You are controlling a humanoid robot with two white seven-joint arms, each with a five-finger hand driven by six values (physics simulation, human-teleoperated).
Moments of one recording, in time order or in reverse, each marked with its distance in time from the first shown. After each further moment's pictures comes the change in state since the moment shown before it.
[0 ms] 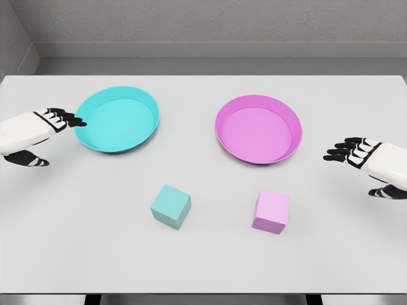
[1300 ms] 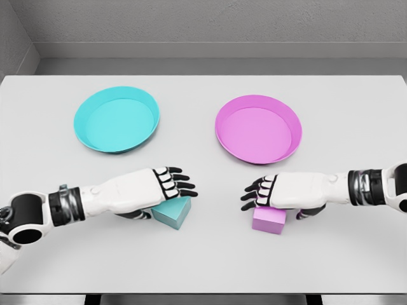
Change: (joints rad) left arm 0.054 -0.265 -0.238 -0.310 -0.181 0.000 -0.002; right arm -0.635 0.212 0.695 -0.001 -0.009 0.003 0.412
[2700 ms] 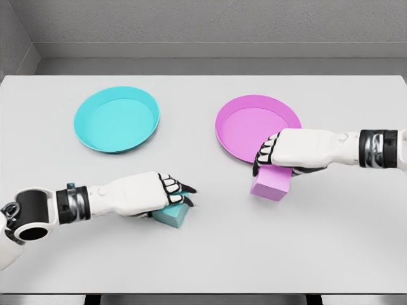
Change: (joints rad) left arm -0.054 0.016 -0.061 -0.001 -0.083 0.004 -0.014; right arm -0.153 0.012 -0.041 0.006 -0.053 0.052 0.004
